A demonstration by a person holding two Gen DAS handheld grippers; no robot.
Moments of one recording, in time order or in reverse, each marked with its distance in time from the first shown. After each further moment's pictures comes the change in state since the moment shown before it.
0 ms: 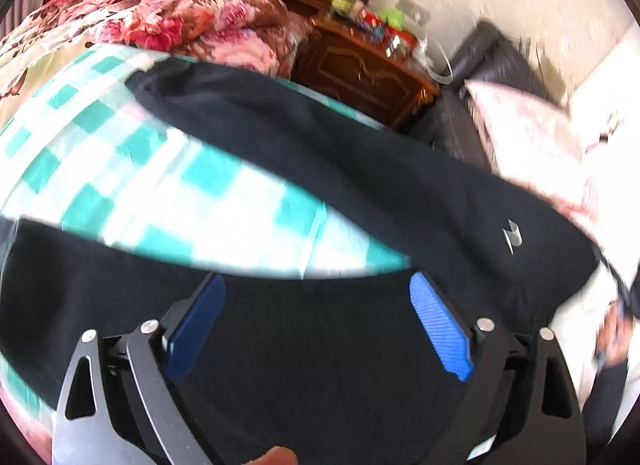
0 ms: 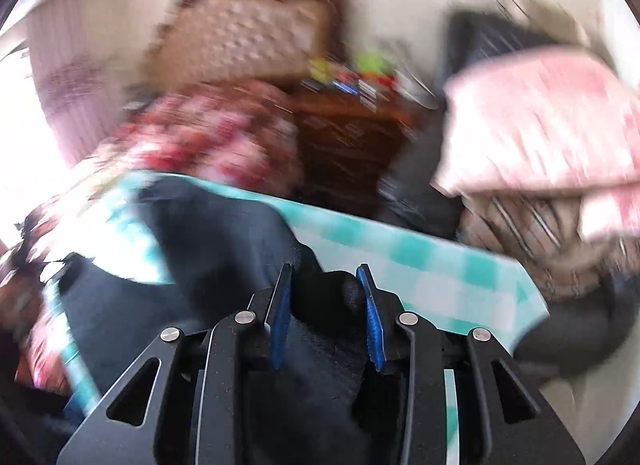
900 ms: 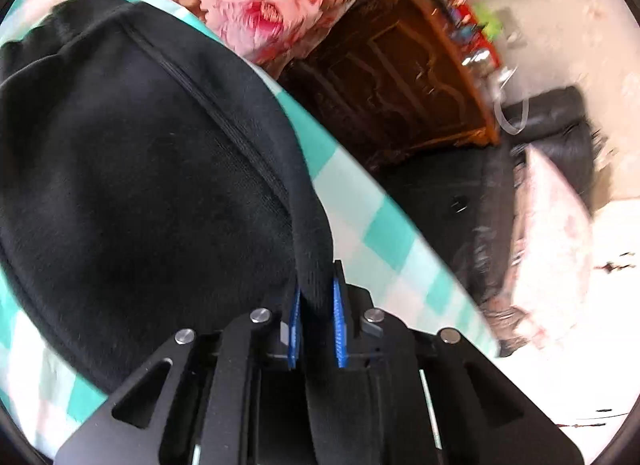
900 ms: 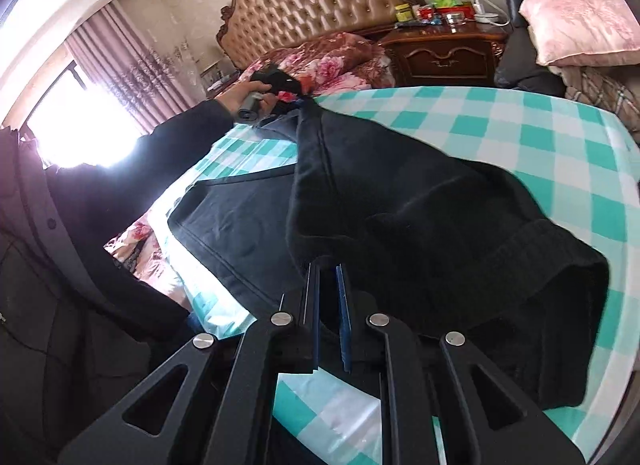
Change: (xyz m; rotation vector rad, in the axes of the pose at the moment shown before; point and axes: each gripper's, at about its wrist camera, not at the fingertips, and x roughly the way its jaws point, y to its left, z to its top) left arm 0.223 0.064 0.215 -0.364 0.256 -0.102; right arm -0.031 0.084 -0.148 0.178 0.163 0.259
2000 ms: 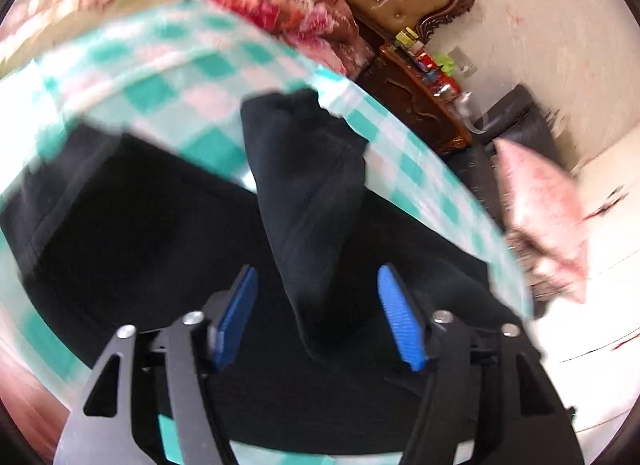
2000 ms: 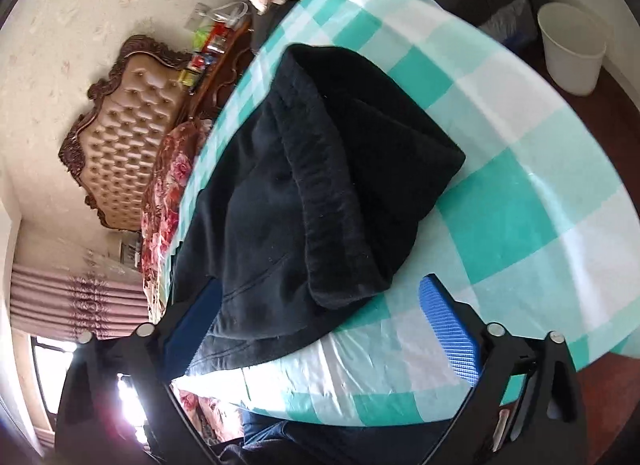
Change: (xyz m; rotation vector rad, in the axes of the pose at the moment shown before) left arm -0.214 0.160 -0.261 0.199 -0.333 0.108; right arm -0.024 -0.112 -0.105 0.937 -0.120 -0.151
